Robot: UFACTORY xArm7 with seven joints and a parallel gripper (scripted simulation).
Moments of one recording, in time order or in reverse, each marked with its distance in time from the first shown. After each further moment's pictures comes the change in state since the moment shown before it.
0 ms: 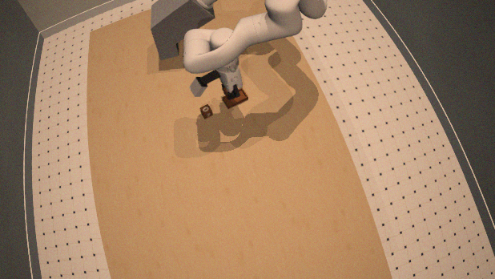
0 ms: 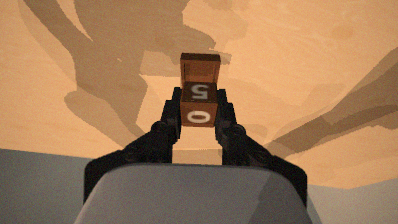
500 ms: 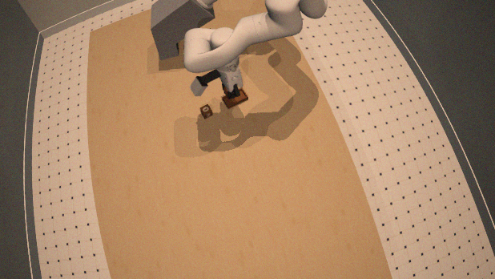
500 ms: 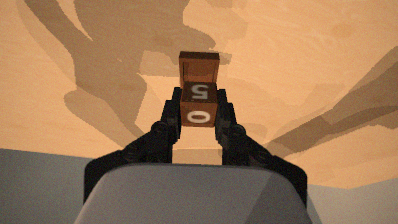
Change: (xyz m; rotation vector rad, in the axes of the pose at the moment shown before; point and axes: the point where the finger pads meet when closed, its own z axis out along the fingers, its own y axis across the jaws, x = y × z) arm -0.002 0.001 0.000 0.000 0.000 0.000
